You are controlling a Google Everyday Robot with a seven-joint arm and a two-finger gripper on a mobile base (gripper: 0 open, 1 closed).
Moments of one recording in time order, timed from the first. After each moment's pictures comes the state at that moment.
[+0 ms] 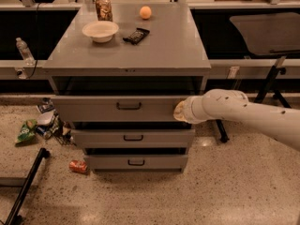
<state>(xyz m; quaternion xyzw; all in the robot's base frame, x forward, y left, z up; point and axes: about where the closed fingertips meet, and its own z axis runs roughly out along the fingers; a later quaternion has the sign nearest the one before) 0.680 -0.126 0.632 -0.68 0.63 -0.08 0.36</state>
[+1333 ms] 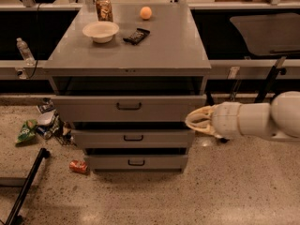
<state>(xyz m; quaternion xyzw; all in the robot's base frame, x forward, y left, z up) 0.529 -0.136 0.762 -0.64 0.60 0.08 0.47</state>
